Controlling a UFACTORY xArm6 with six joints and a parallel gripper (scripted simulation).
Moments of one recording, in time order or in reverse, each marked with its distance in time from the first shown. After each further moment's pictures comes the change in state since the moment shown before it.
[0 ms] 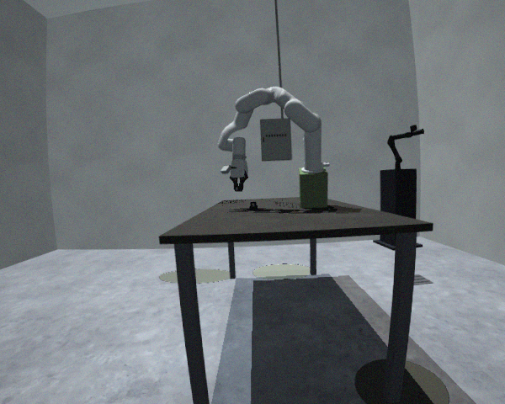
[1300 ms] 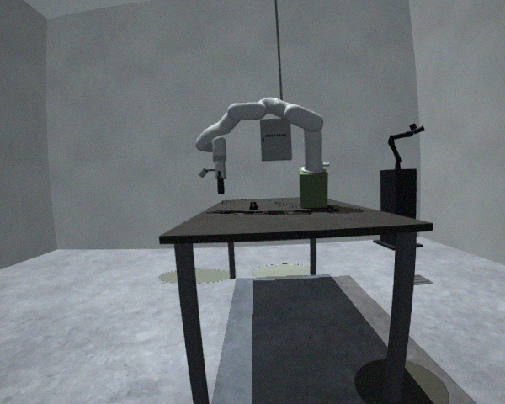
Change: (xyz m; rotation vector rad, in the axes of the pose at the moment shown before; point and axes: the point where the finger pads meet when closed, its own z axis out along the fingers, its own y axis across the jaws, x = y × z) arm 0.102 0.044 0.014 -0.001 -0.064 0.940
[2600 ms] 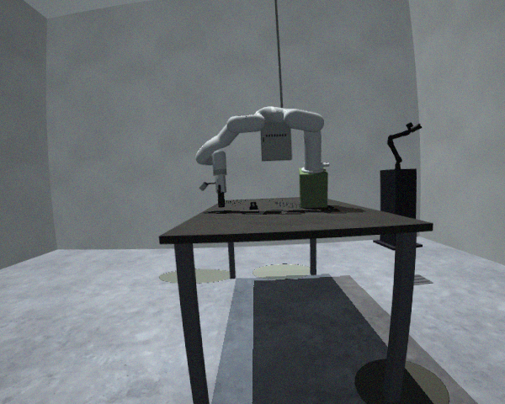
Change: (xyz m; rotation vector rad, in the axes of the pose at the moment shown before) arm 0.001 0.000 0.076 -0.001 -0.003 0.005
